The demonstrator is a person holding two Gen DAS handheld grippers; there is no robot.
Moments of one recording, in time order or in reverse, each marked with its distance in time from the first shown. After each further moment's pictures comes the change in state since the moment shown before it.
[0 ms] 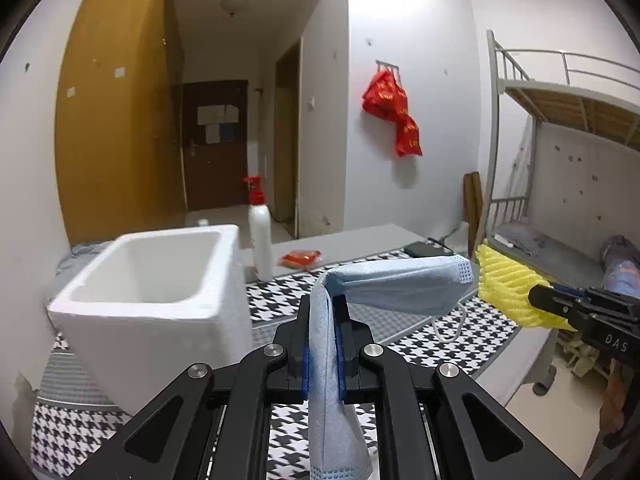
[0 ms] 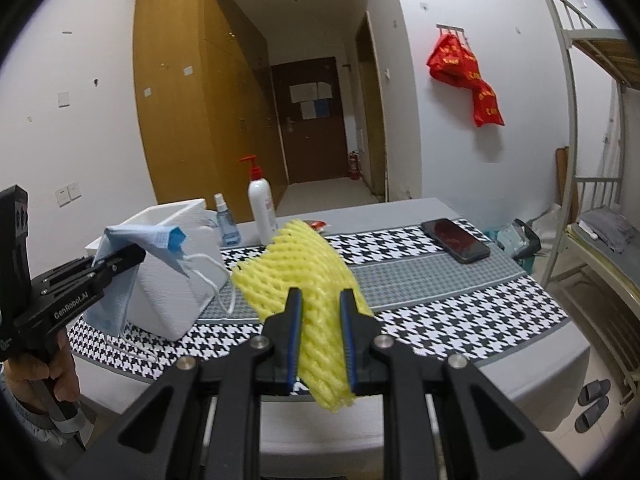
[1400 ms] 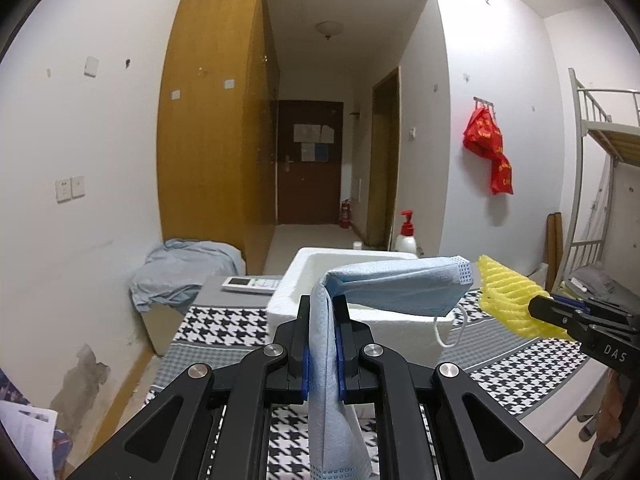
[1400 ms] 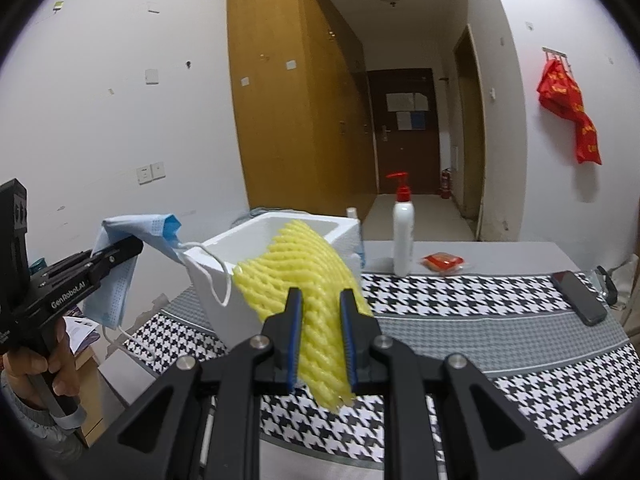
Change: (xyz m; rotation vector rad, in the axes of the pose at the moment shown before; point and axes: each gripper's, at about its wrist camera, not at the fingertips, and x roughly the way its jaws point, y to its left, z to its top) left arm -0.077 0.112 -0.001 -0.116 -0.082 0.317; right arm 0.048 0.126 0.028 -0.147 -0.024 0.315
